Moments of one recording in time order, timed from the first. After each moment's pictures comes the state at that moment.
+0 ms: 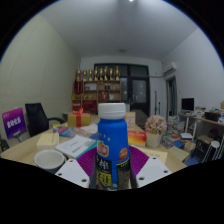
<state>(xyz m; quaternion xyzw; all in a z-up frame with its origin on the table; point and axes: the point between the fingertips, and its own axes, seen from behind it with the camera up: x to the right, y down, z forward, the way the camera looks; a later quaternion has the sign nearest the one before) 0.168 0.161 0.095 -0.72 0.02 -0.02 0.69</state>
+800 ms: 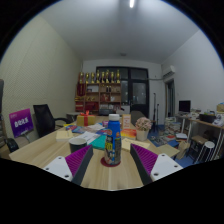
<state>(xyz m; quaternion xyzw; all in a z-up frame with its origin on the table) 0.149 -0.034 0.129 -0.72 0.02 -0.02 0.70</state>
